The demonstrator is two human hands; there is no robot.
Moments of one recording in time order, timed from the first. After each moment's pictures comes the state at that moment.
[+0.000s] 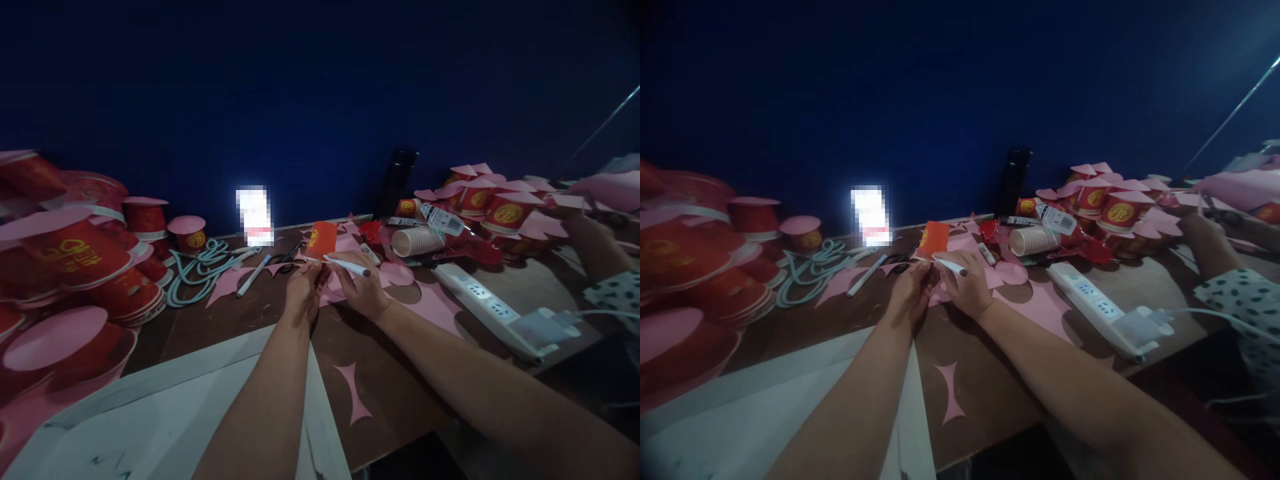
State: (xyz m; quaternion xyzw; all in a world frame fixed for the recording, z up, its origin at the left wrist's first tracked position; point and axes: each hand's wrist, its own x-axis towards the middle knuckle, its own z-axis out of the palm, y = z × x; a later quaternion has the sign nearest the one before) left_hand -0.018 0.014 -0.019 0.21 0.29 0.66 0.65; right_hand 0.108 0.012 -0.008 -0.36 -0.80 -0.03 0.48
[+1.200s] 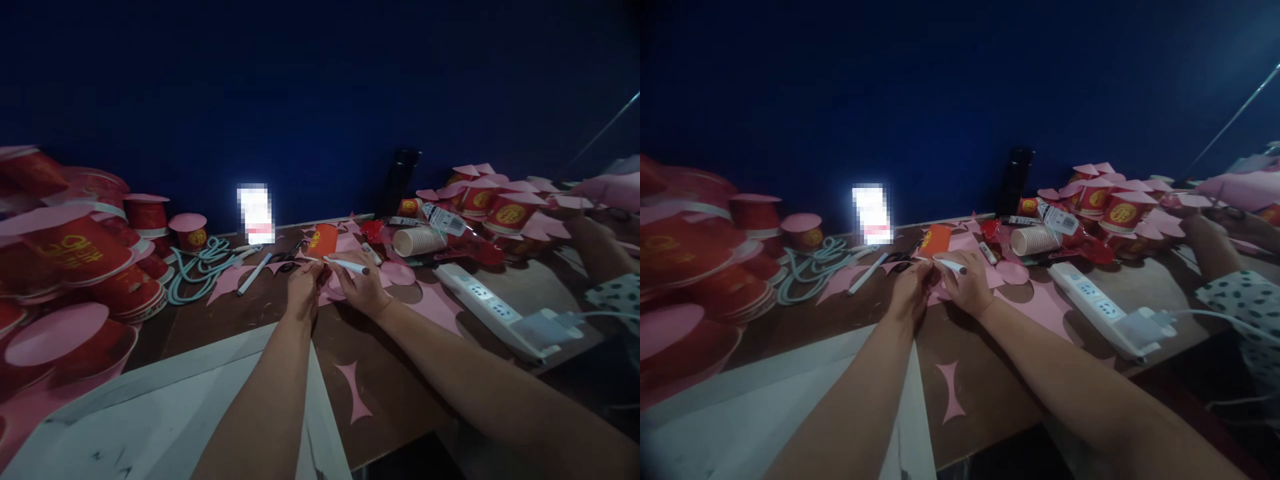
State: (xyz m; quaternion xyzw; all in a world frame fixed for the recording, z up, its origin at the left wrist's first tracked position) left_hand -0.016 0.016 -0.021 0.22 0.31 0.67 0.64; right_hand 0.108 0.016 -0.011 -0.37 -0.80 -0.04 0.47
